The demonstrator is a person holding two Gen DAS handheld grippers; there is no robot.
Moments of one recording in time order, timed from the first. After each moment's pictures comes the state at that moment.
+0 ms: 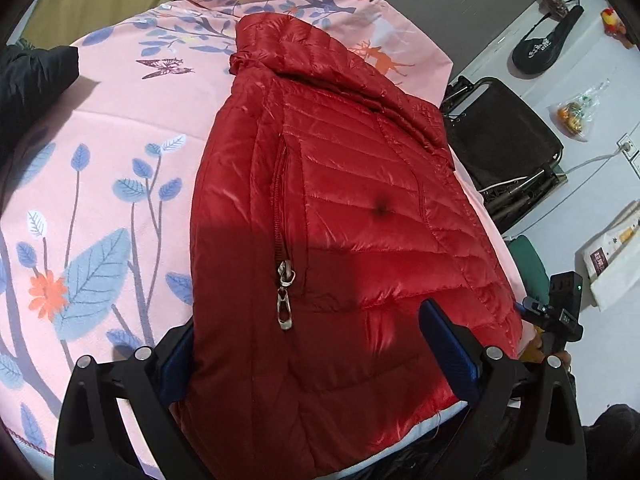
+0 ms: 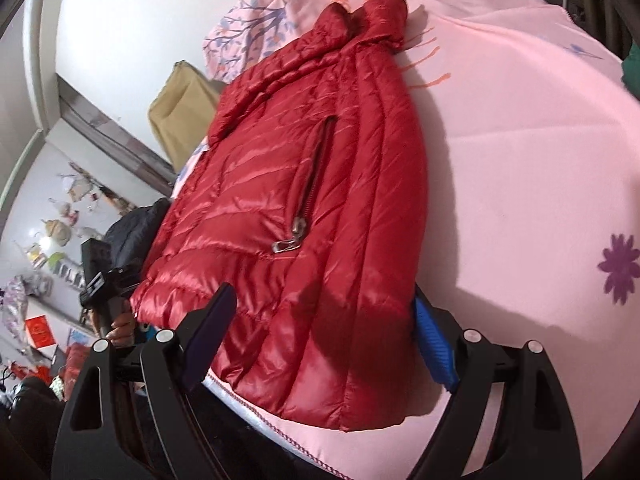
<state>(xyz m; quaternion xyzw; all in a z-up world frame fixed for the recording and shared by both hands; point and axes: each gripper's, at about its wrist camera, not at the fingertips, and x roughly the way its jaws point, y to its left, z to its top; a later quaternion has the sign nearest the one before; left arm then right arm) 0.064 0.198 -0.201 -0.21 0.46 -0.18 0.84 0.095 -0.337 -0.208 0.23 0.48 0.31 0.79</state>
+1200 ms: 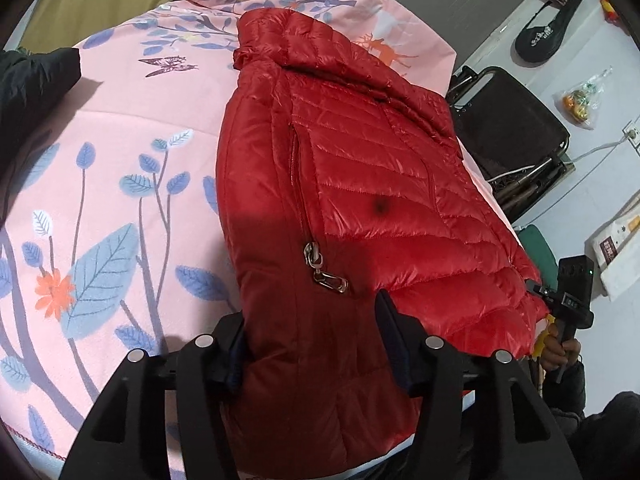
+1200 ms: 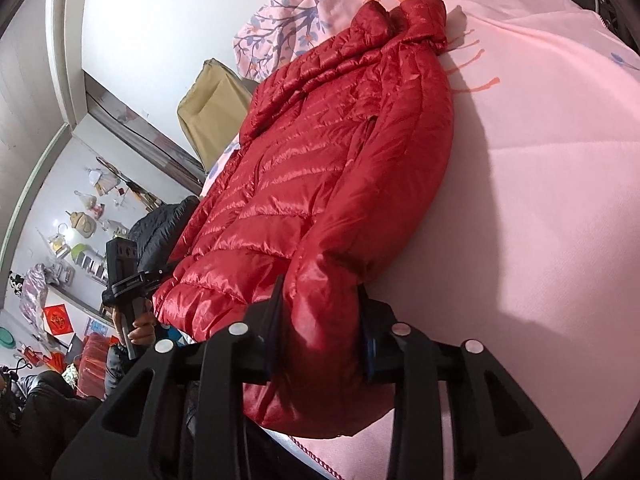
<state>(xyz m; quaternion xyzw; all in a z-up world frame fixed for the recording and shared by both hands) 0.061 0.197 -0.203 -0.19 0.47 -0.18 0.85 0.098 -0.313 -0.205 0.23 0.47 0.35 0.78</state>
